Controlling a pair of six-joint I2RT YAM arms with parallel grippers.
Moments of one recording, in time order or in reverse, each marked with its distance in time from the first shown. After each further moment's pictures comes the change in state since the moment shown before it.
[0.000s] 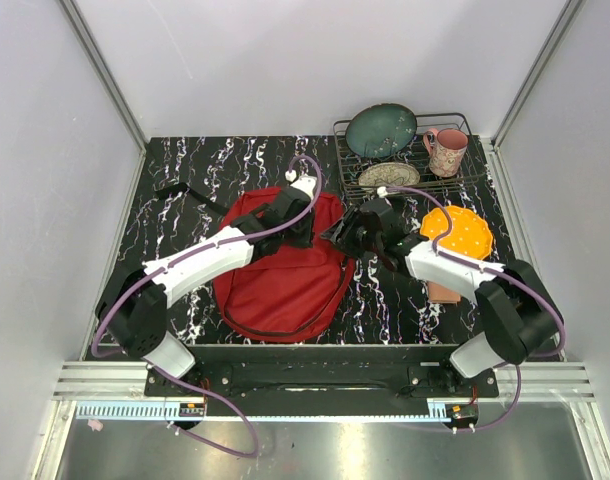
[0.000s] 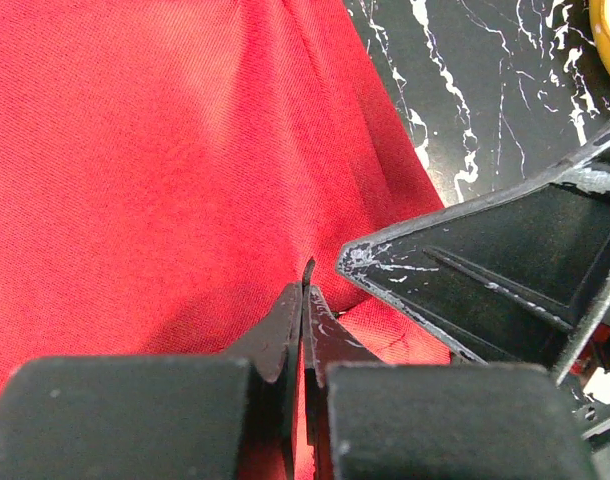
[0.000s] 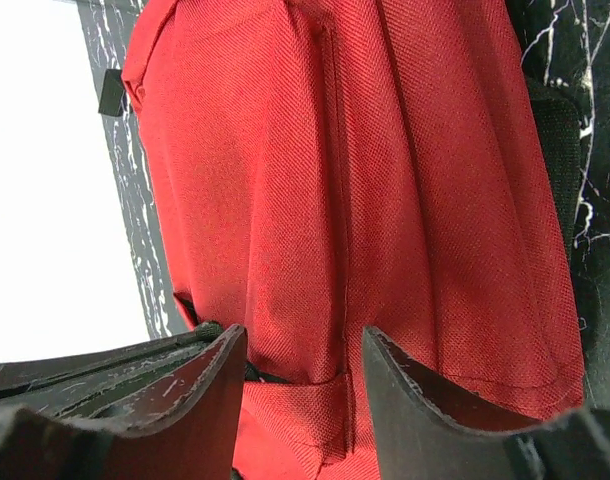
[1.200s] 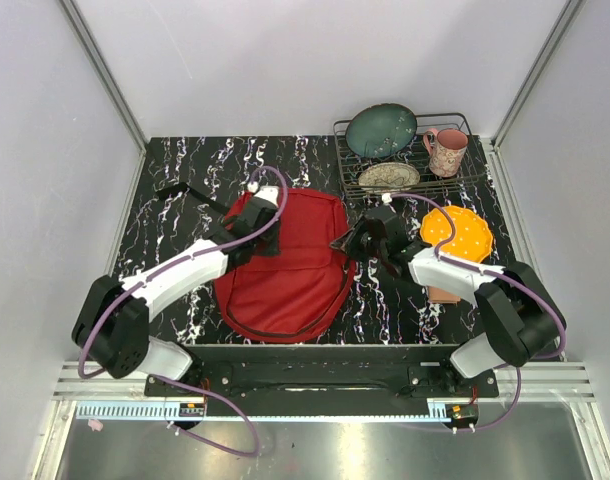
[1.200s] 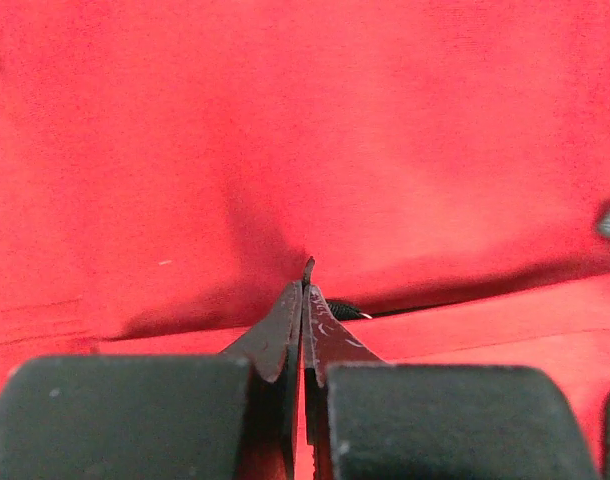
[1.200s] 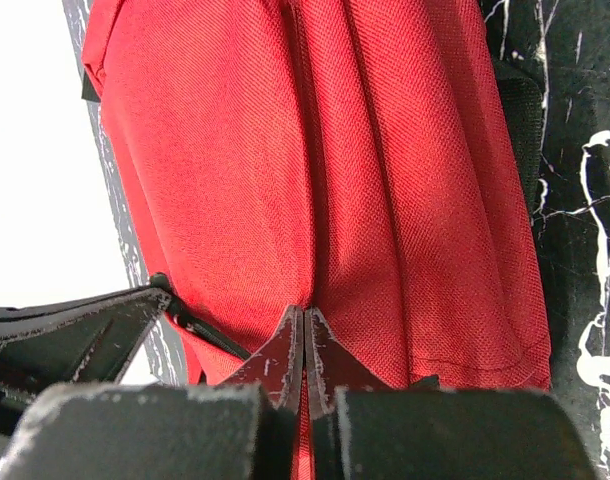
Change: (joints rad) left arm 0.118 -0.133 -0.209 0.013 -0.052 0.010; right arm -0.017 -0.015 -0.080 0.066 0.004 -0.010
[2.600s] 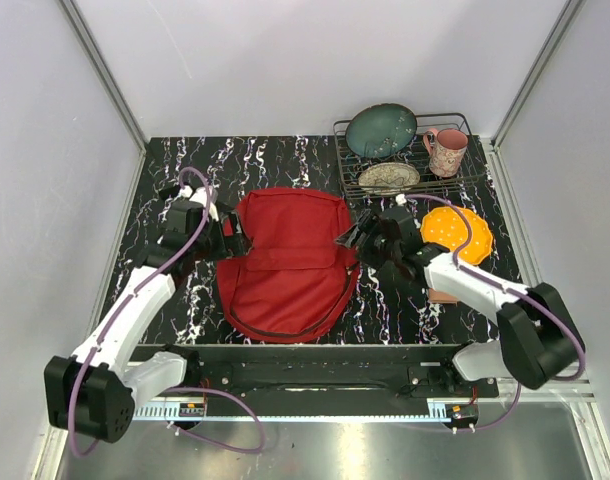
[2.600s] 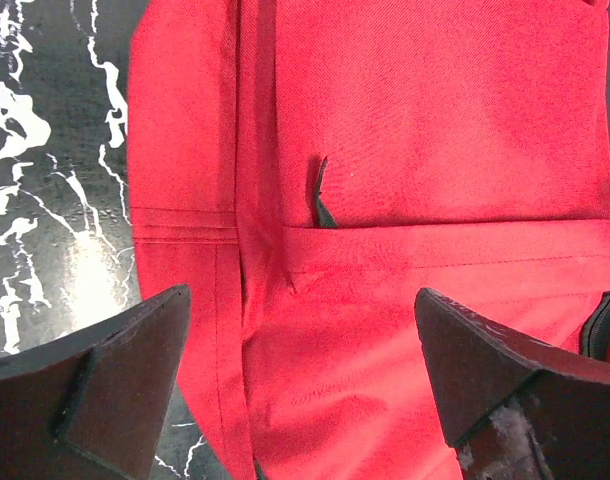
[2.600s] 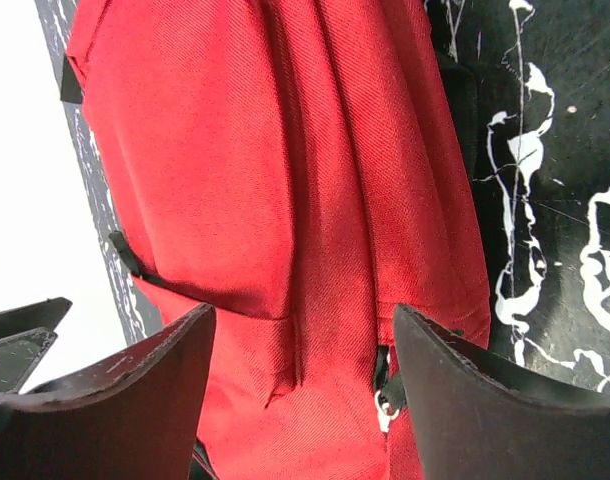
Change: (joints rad) left arm 0.406 -0.365 -0.149 -0.144 0.309 0.047; right arm -0.053 -0.117 -0.040 -0.121 -0.017 -0.047
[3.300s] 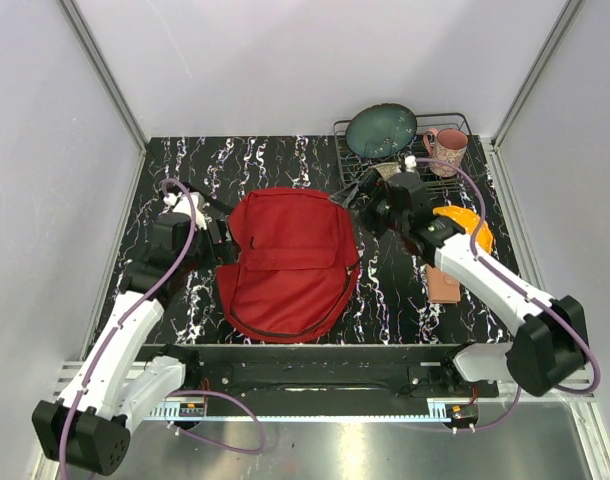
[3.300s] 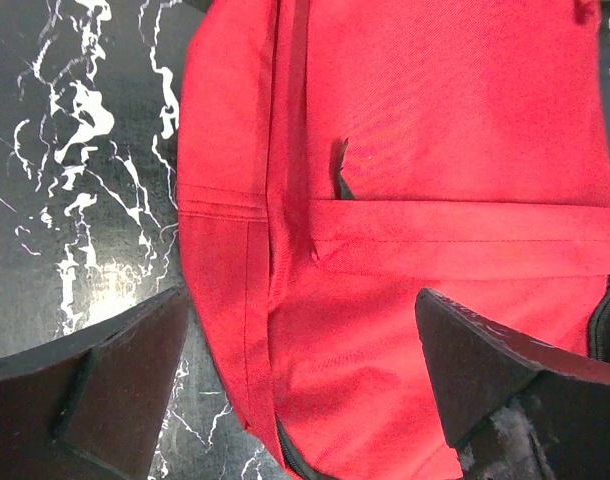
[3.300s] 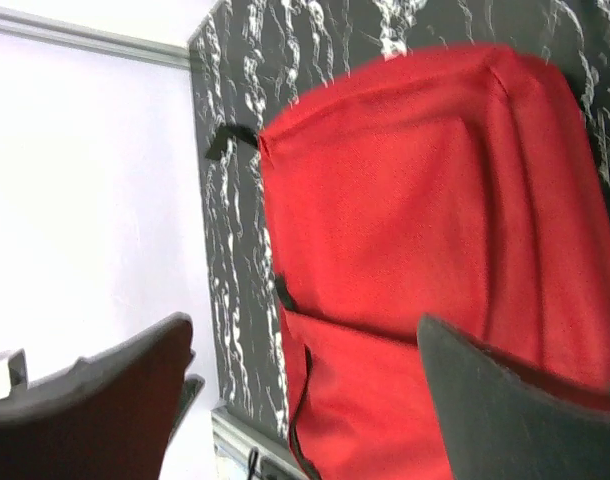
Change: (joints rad) left arm 0.000 -0.185 -0.023 -0.106 -0.082 0.021; right arm -0.009 -0.096 0.250 -0.156 0.051 0.026
